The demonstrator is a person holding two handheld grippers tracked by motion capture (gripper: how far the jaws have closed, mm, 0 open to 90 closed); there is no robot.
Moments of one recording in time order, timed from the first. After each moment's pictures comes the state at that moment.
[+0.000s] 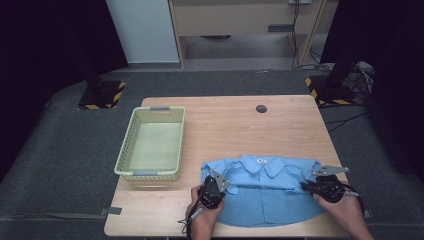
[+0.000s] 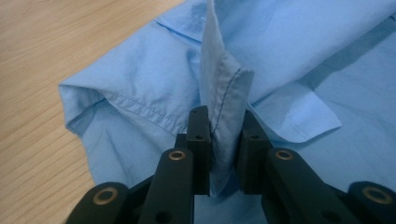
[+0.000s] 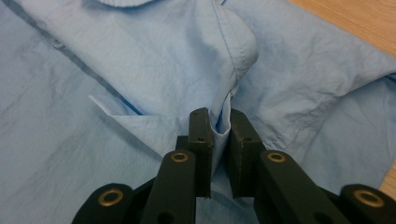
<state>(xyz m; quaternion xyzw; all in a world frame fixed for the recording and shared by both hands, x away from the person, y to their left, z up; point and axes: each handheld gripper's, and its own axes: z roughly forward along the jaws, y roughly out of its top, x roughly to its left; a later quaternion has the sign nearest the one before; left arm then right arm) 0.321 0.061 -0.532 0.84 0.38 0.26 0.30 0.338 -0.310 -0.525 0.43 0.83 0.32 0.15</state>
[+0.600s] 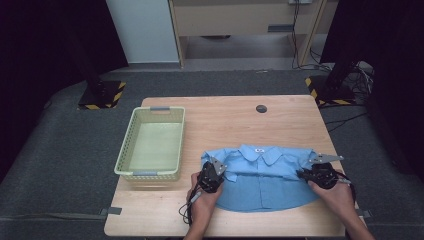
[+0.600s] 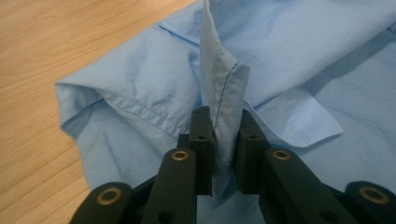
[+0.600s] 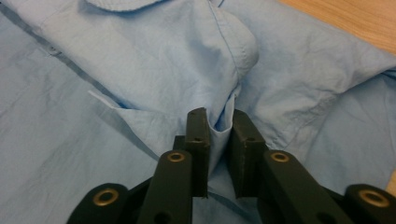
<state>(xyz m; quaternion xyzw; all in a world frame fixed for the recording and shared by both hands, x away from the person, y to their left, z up) 0.369 0.068 -0.535 0.83 0.39 0.24 0.33 0.379 -0.309 -0.532 0.44 0.81 0.34 0.16</state>
